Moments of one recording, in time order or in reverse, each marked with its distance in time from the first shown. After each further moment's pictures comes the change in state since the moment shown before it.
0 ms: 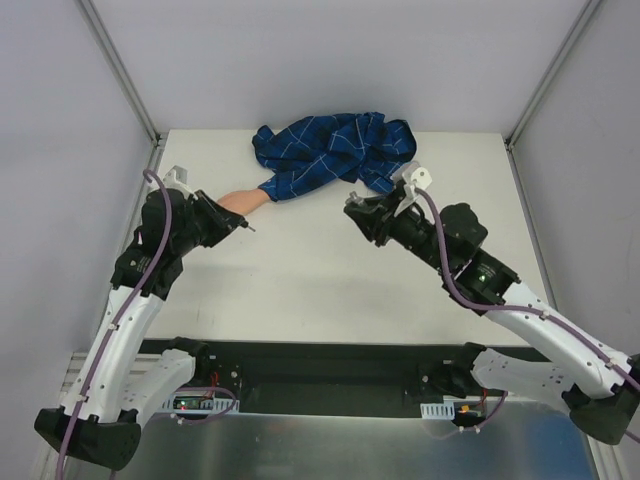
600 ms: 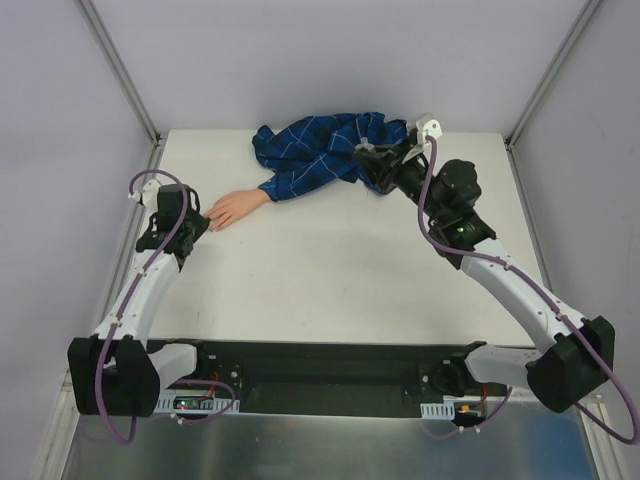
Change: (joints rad) left arm 0.216 0.238 -0.200 0.201 -0.422 0.040; right arm -0.361 0.290 0.093 0.360 -0.253 0.061
